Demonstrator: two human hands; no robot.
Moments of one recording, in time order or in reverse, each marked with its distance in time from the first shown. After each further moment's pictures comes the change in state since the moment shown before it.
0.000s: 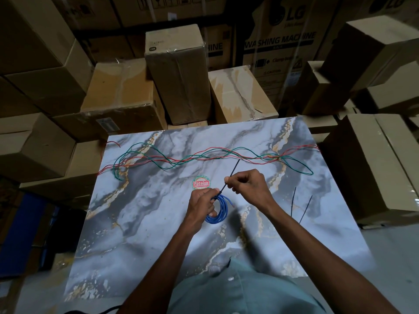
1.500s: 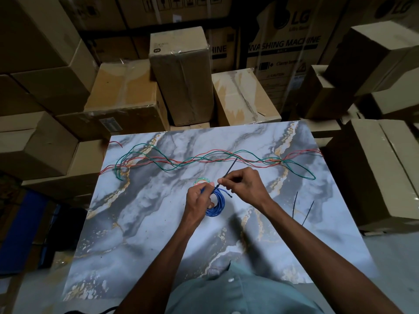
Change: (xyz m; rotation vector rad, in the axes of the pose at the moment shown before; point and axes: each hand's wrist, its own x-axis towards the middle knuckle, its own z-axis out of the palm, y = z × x) left_hand 0.018 0.001 -0.007 0.151 0.070 0.269; right_hand 0.018 -0.011 0.006 -0.089 -0.068 -0.062
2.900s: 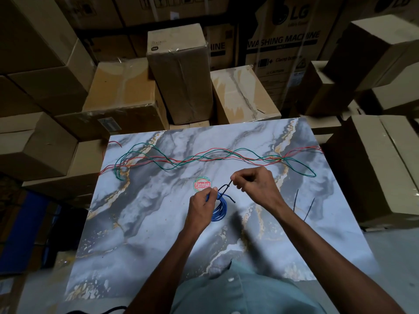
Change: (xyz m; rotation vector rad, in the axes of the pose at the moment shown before) left_hand -0.012 -0.019 0.002 0.357 0.018 0.151; right_hand -0.025 -0.010 -0.021 0.099 0.073 0.037
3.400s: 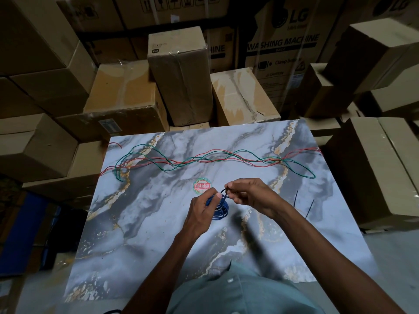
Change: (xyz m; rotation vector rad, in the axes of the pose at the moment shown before) left_hand -0.010 0.006 -0.009 0.038 -0.154 0.185; right_hand 0.001 0.015 0.001 0.590 -0.337 0.355
